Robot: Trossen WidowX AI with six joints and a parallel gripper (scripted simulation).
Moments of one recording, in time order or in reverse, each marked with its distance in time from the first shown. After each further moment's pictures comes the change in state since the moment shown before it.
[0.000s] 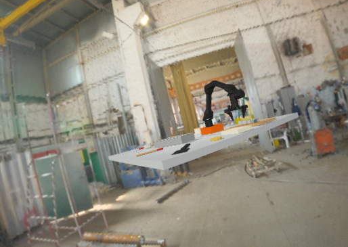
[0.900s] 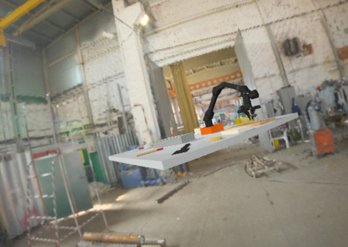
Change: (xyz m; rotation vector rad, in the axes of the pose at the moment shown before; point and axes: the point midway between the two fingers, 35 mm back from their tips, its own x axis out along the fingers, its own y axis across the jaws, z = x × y) arm 0.024 -0.111 0.009 -0.004 0.001 -0.010
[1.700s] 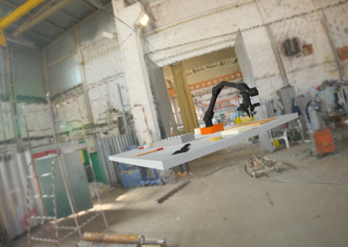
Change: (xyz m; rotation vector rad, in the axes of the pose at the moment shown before) arm -0.019 -0.001 -0.001 -0.002 0.004 -0.003
